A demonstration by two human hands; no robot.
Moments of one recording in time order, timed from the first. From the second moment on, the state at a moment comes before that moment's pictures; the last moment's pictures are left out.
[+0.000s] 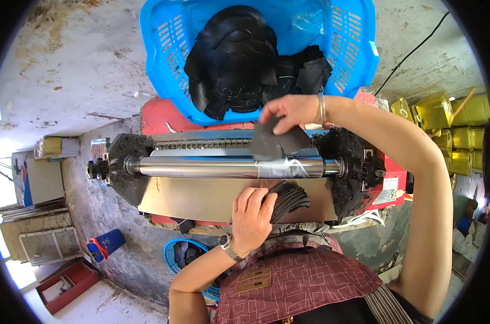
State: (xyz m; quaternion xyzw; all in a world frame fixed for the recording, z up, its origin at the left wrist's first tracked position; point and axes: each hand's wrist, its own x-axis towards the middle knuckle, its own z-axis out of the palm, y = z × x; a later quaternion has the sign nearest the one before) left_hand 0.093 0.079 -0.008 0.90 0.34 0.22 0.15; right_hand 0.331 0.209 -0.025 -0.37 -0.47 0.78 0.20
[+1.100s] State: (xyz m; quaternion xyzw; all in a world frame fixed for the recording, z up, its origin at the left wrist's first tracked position) left_hand 0.090 0.077 -0.019 0.86 0.33 0.22 0.32; right_hand 0.330 0.208 -0.037 -0.35 -0.45 0.82 0.01
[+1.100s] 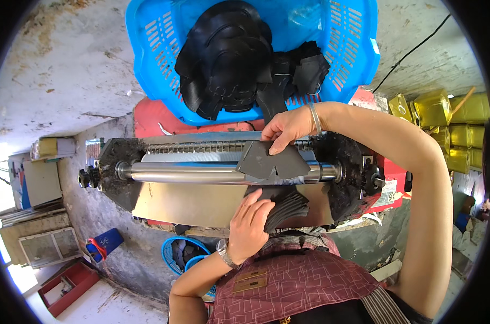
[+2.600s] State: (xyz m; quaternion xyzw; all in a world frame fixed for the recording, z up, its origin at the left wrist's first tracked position) left_hand 0.092 0.083 -0.002 0.87 0.31 0.35 0.17; right_hand 0.331 0.204 -0.023 -0.39 -0.35 0.85 0.06
